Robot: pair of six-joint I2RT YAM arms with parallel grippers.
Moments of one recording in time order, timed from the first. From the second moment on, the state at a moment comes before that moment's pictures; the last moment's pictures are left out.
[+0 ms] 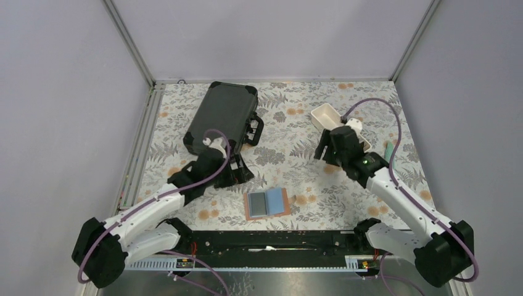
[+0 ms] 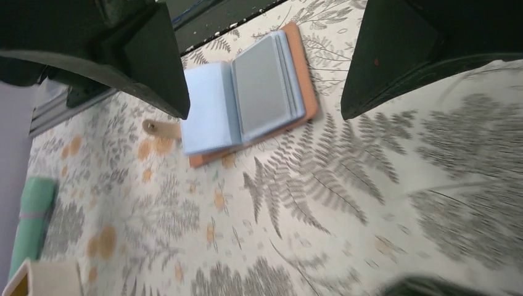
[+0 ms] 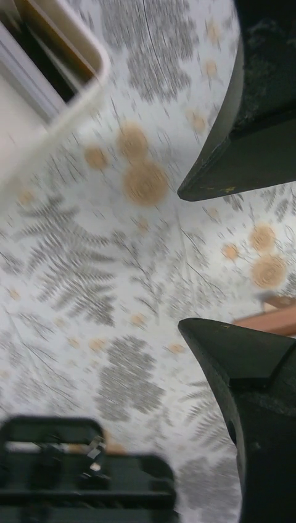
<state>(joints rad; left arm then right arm) -0.71 0.99 0.53 -0.26 0.03 -0.84 0.57 1.04 0.78 -0.51 0.29 0.67</state>
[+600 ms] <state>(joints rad) -0.21 0.91 0.86 -0.64 0.07 -0.40 0.08 1.29 0.91 -0.54 0.28 0.54</state>
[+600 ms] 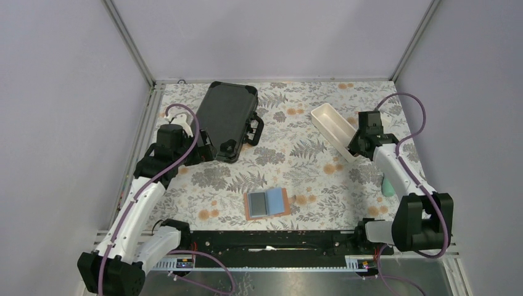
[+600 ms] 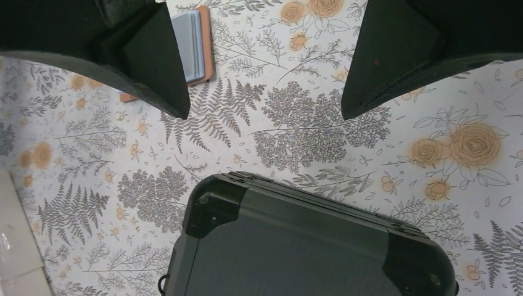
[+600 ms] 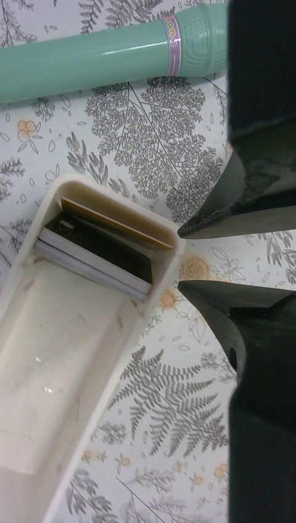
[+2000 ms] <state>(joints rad) -0.20 0.91 0.86 -0.66 0.05 -0.36 -0.05 1.54 0.97 -0.44 0.30 0.59</state>
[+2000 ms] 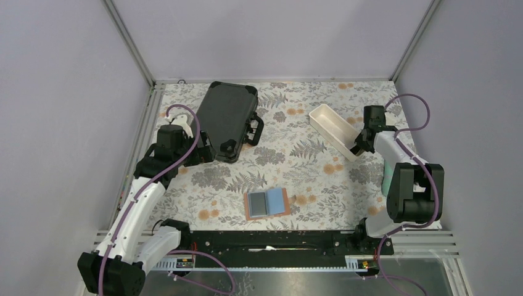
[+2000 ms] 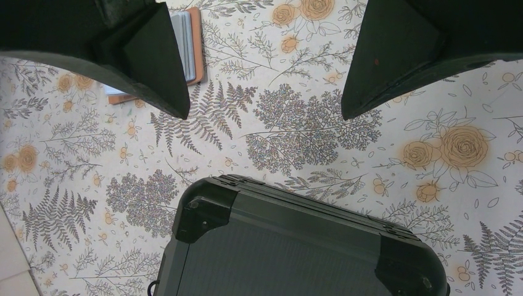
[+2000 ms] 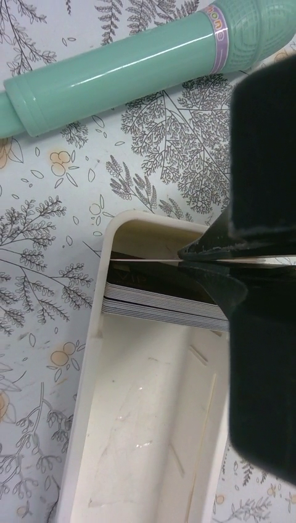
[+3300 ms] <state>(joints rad) -0.64 0.78 0.30 -0.29 0.19 -0.97 0.71 1.14 0.65 -0.13 -0.20 0.79</state>
